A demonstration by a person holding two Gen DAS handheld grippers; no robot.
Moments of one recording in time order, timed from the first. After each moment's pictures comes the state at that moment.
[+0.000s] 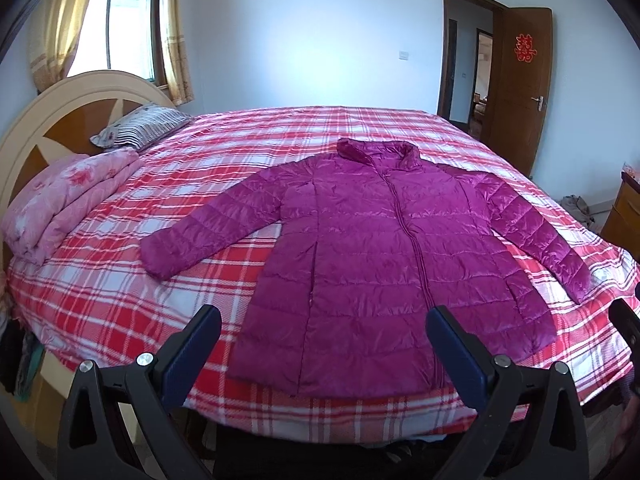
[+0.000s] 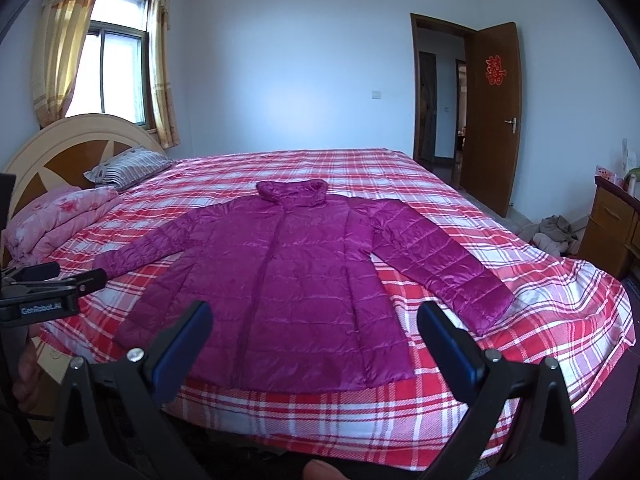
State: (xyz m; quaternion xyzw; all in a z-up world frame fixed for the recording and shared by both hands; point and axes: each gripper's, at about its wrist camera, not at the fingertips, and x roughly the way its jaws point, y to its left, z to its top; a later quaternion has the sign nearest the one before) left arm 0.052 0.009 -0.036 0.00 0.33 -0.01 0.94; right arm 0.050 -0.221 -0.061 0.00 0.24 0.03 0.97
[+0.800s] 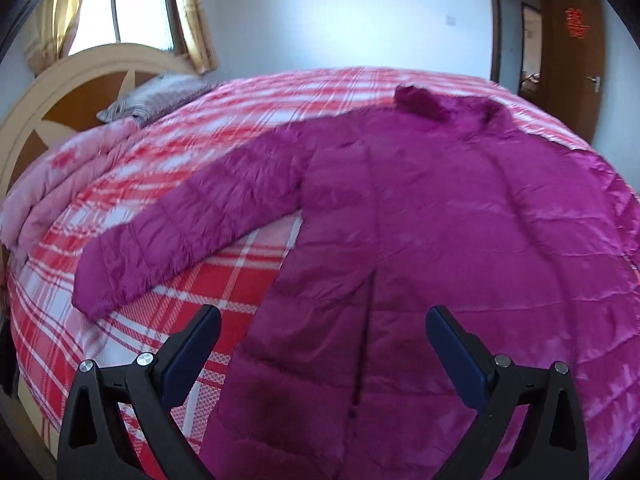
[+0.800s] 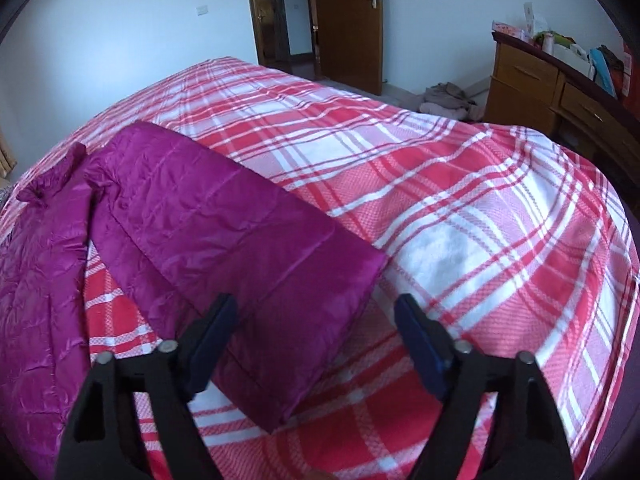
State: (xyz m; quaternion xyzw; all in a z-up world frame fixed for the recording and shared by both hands) left arm 0.237 0.029 -0.147 0.01 0.38 0.08 0.92; right arm 0.220 -0.459 -0.173 0.12 0.41 -0.19 0.88
